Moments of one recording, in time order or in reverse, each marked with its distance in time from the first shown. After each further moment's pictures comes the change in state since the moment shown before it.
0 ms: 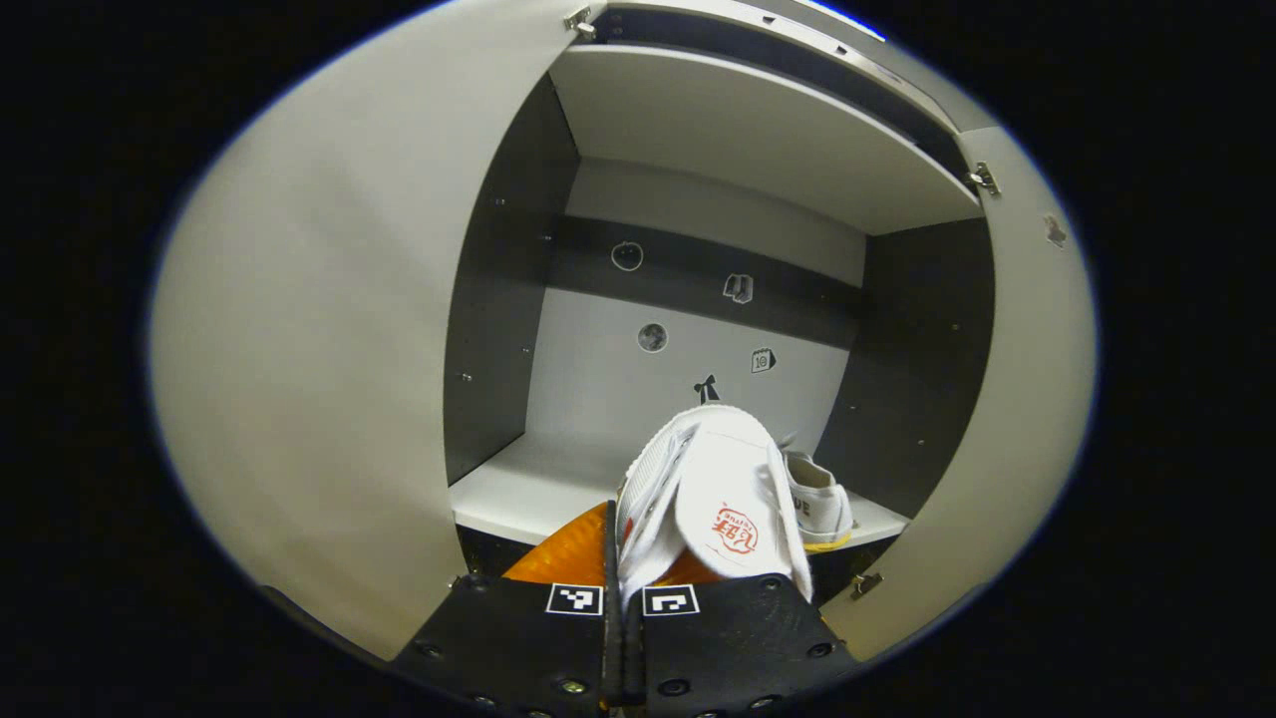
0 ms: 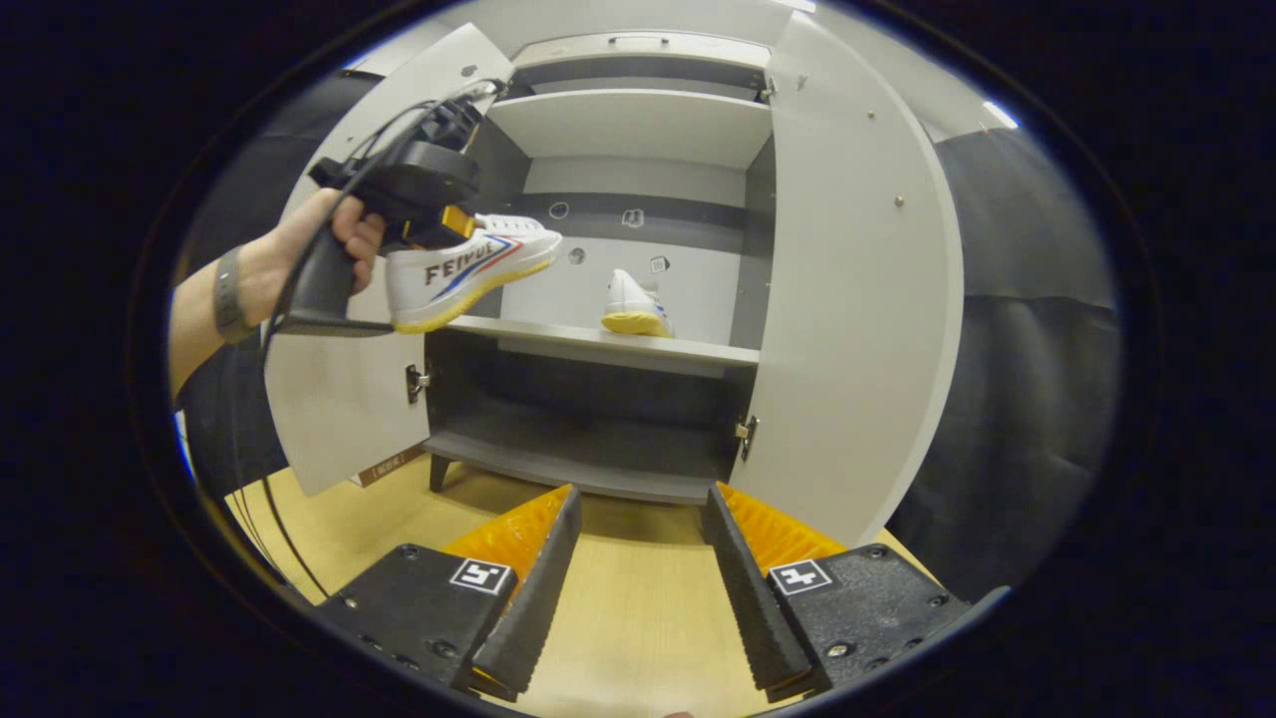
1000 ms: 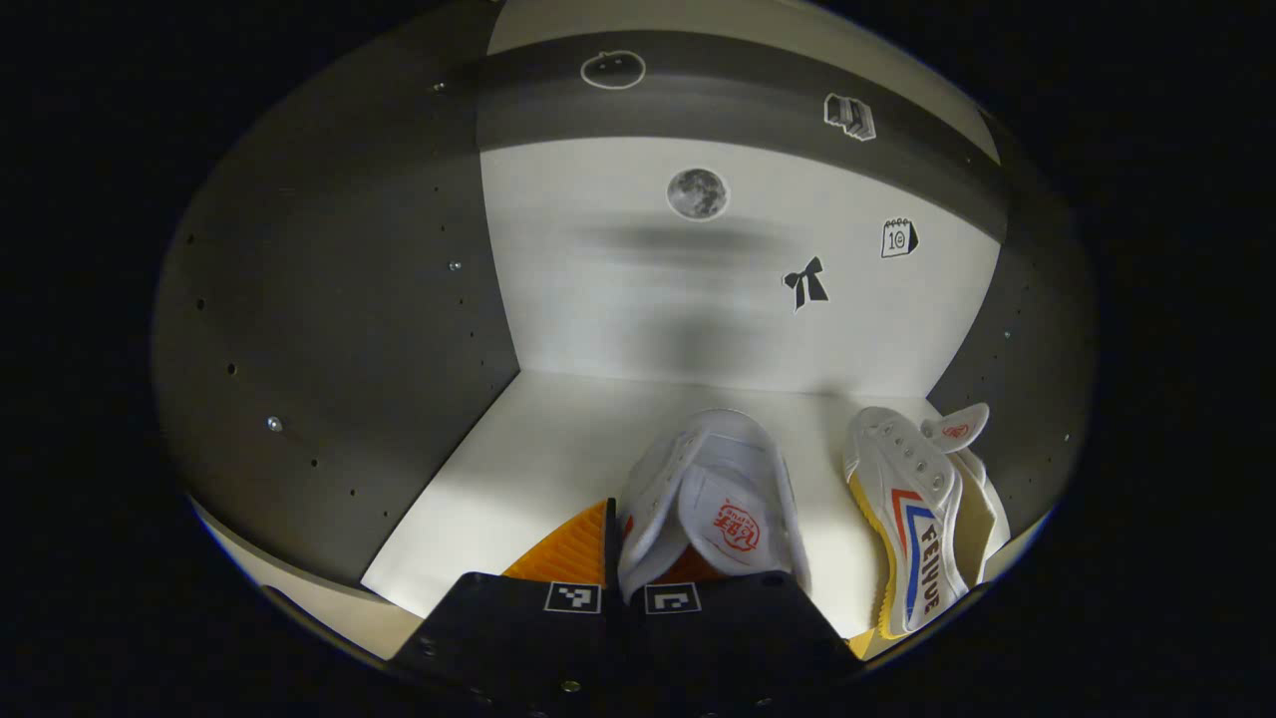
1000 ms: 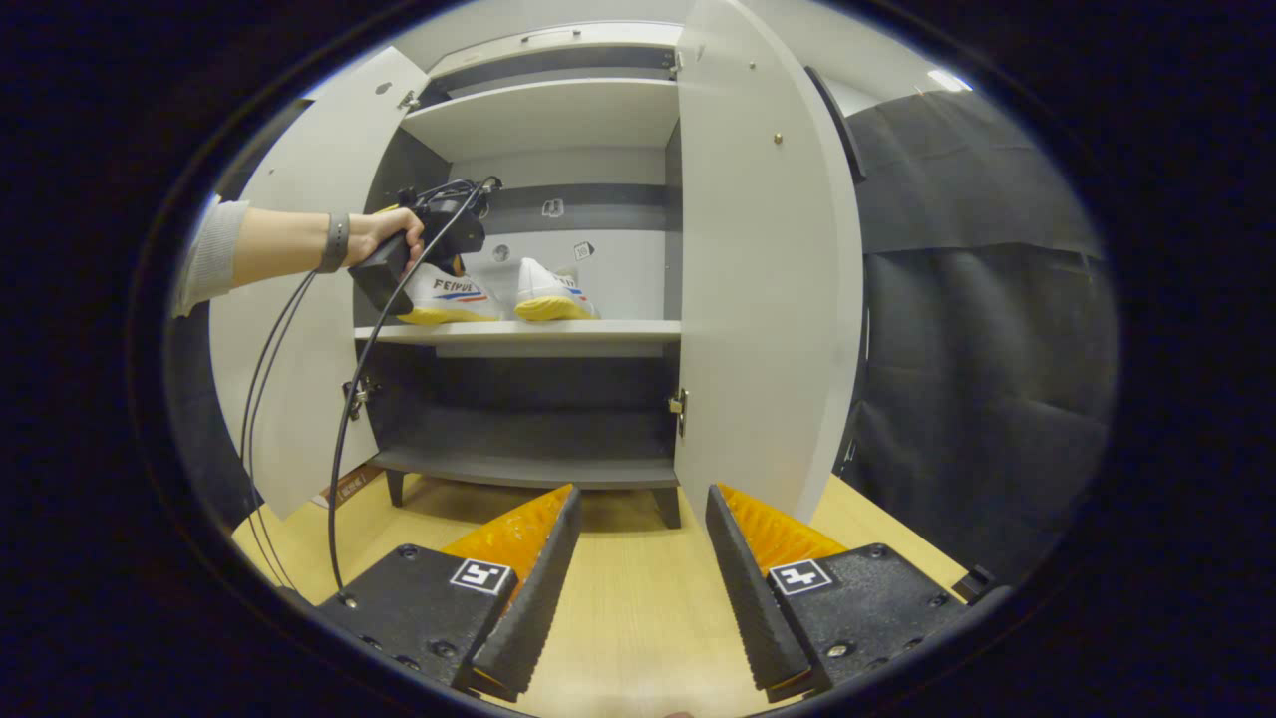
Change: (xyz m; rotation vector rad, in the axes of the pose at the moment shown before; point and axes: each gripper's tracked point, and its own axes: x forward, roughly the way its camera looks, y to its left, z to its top) left arm 0.132 0.009 -0.042 0.102 0.502 0.153; right arm 0.006 -0.045 -0.023 0.130 0.046 -0.115
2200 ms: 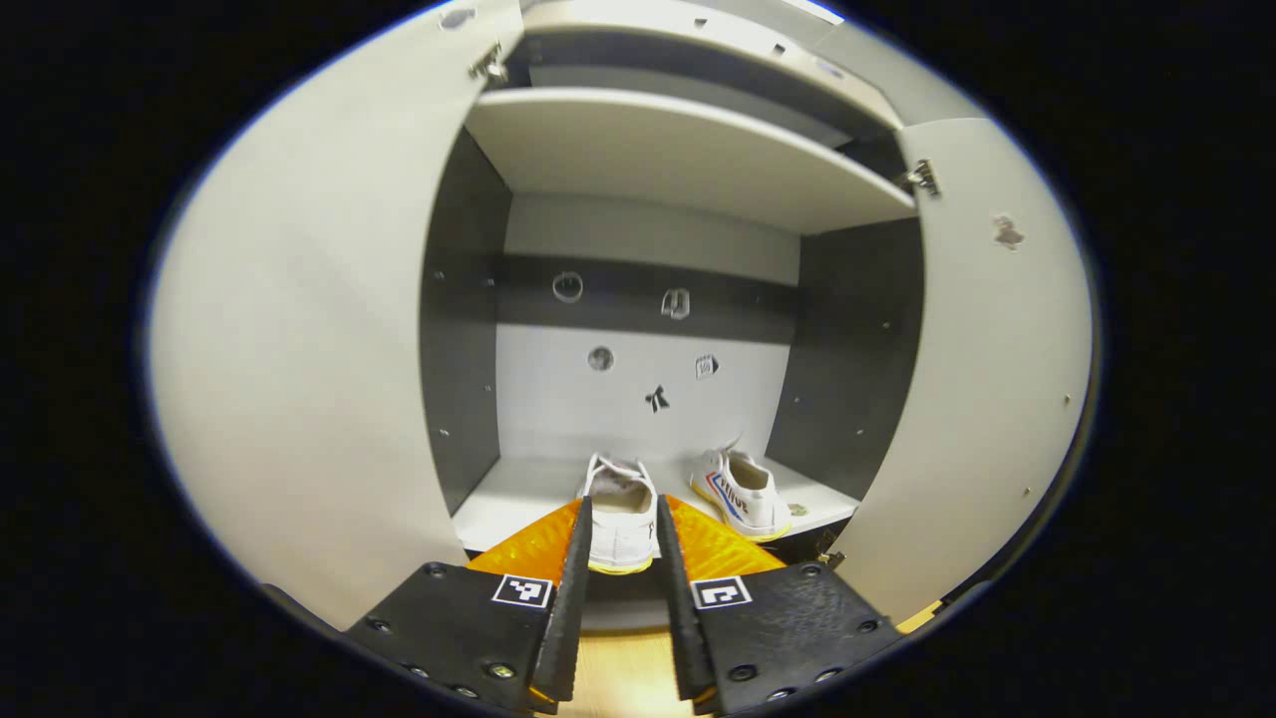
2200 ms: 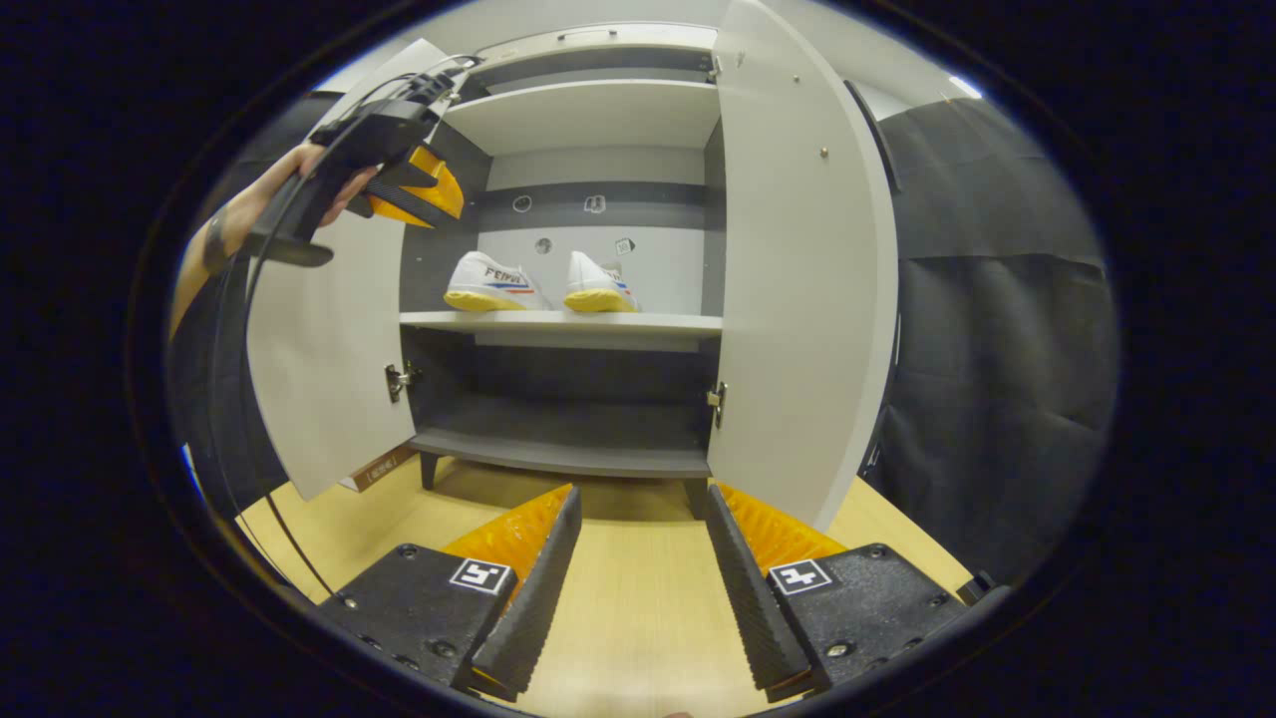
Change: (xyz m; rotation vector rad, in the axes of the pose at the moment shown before) left arm -0.254 0.006 -0.033 0.067 -0.630 -0.255; right arm -0.029 0.026 0.004 -0.048 -0.009 0.107
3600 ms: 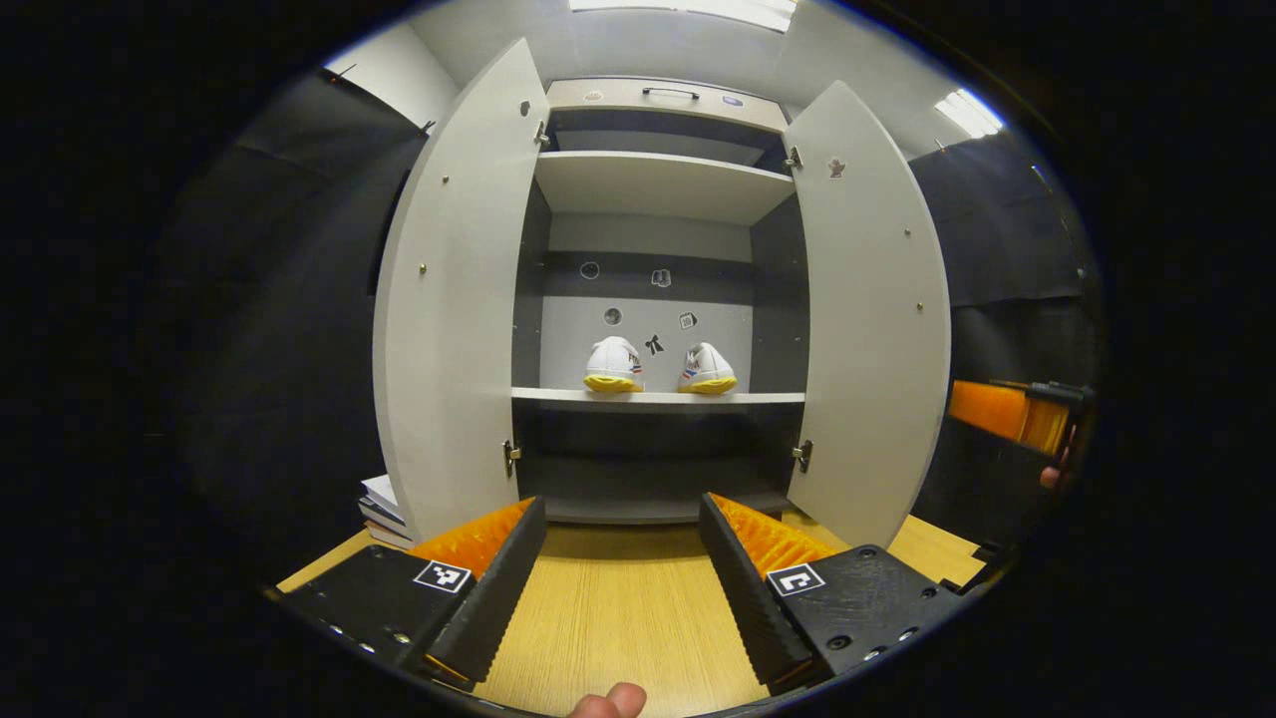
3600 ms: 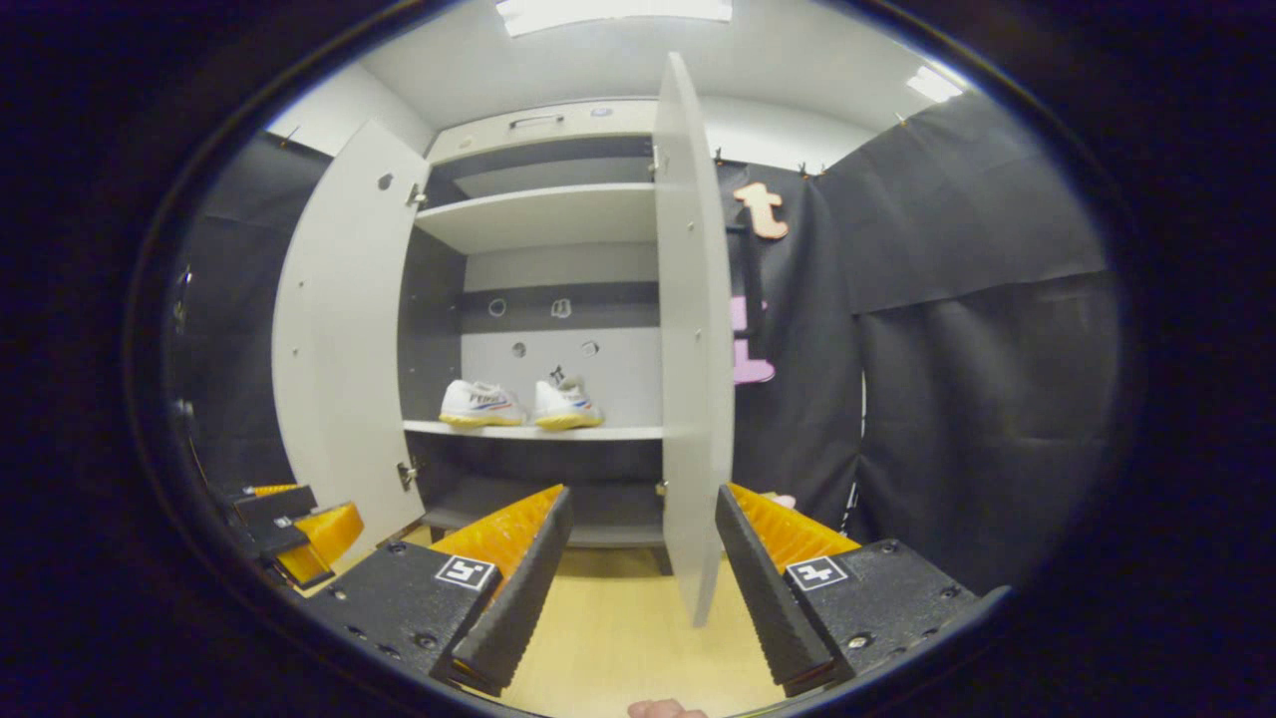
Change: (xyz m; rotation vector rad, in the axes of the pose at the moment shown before) left arm -0.179 -0.057 -0.176 0.026 -0.045 0.072; right arm -0.089 -0.084 0.114 0.089 -0.212 -0.082
